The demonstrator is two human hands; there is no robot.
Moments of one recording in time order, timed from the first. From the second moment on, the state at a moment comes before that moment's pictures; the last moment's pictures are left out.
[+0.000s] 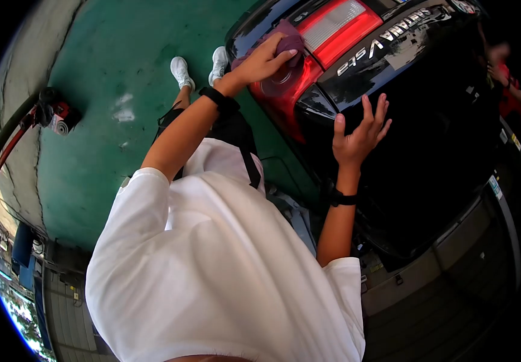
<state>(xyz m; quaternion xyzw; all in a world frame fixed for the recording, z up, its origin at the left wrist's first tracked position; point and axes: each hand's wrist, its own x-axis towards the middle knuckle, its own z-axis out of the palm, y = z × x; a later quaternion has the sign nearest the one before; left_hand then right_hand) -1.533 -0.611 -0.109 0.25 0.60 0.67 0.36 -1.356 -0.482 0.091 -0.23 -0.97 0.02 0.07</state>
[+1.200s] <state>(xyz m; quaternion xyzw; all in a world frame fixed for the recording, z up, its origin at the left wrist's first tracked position) -1.556 -0.607 -0.118 0.26 0.70 0.49 0.45 -1.359 -0.483 0.092 -0.23 -0.97 0.01 0.07</state>
